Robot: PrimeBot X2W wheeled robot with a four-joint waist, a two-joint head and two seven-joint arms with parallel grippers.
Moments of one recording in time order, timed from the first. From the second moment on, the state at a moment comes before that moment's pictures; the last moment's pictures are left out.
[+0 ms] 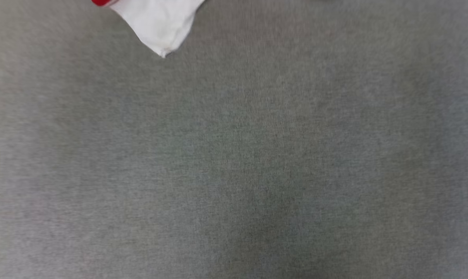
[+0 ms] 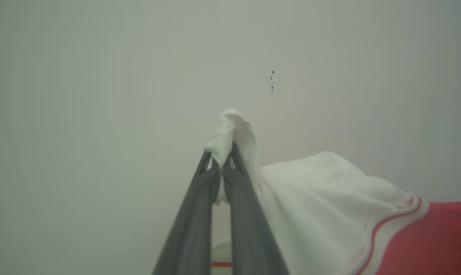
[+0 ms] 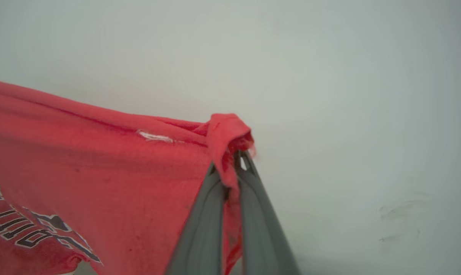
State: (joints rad) left arm -1.61 0.46 -0.35 0.65 -0.61 0.02 -0.11; right arm -1.50 -0.25 0.05 0.68 0.26 0.13 0.22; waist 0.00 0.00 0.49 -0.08
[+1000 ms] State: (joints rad) left arm -1.23 0.36 -0.36 0.83 -0.72 -0.07 -0.23; right arm -1.34 -0.25 0.31 0.99 0.45 0.13 0.05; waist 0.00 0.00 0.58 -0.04
